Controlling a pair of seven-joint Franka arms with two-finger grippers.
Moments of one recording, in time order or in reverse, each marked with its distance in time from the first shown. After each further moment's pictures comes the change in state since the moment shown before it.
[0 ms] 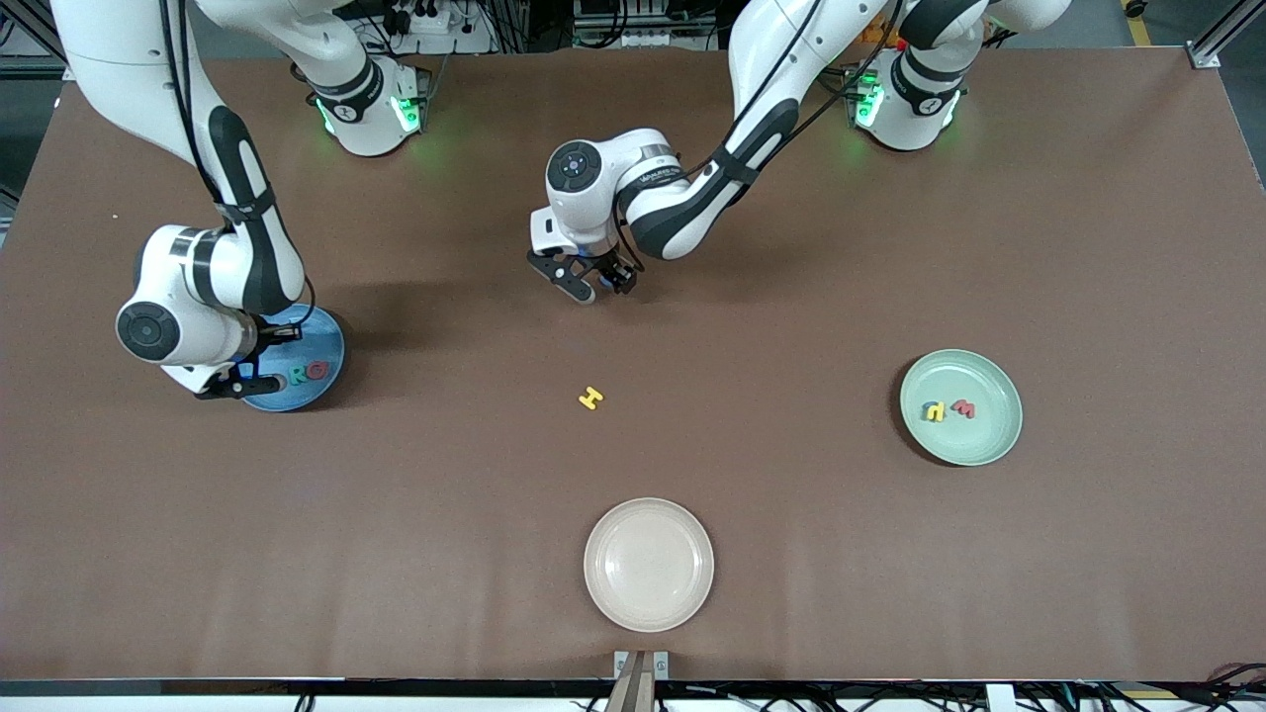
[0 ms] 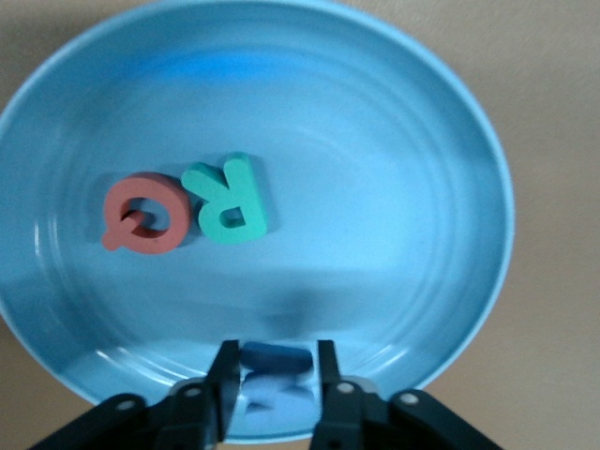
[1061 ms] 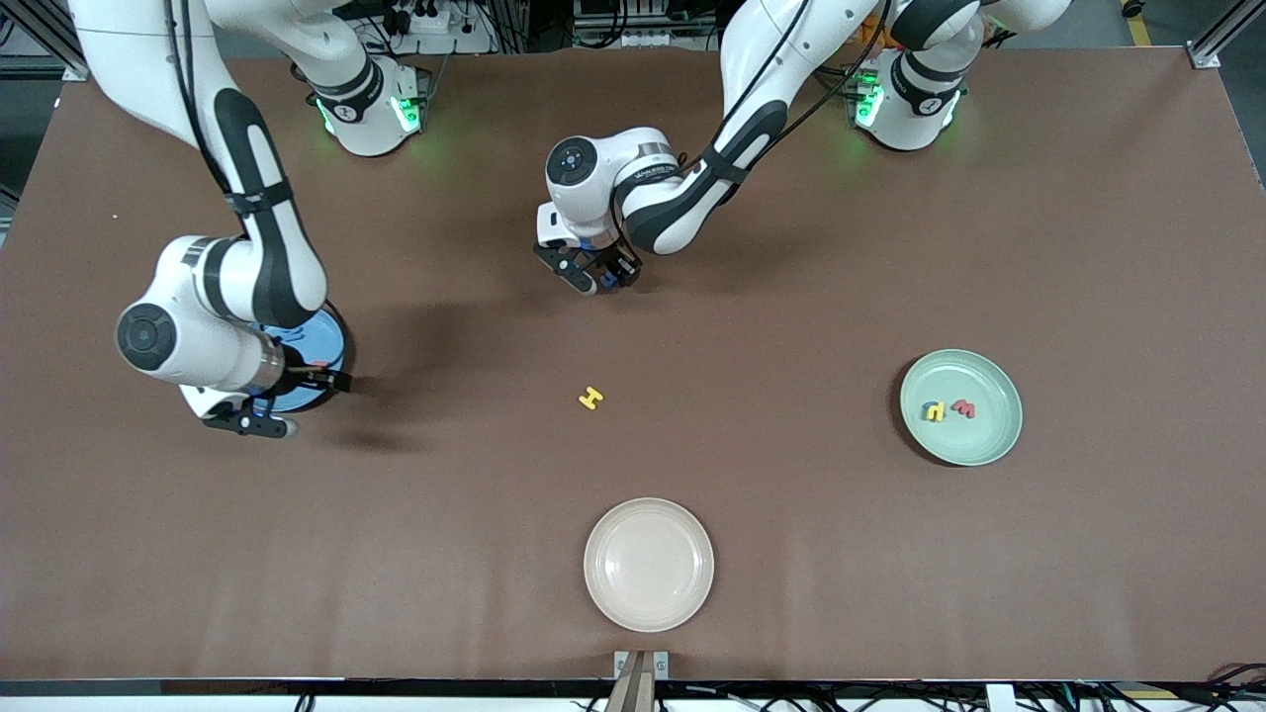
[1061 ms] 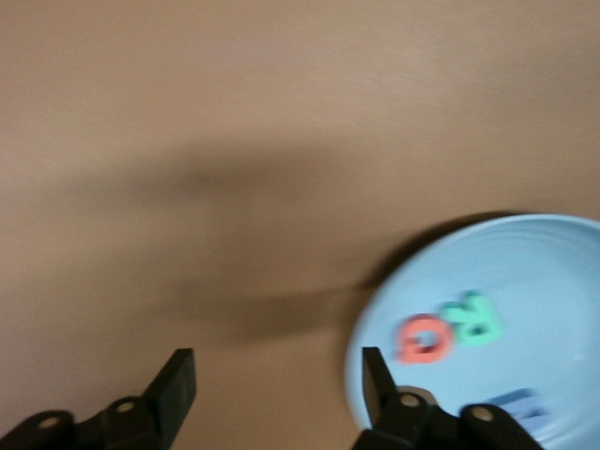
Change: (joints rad) left arm -0.011 0.014 -0.002 -0.030 0.062 0.014 -0.014; right arm 0.034 -0.014 0.152 0.222 0.189 -0.009 0.429
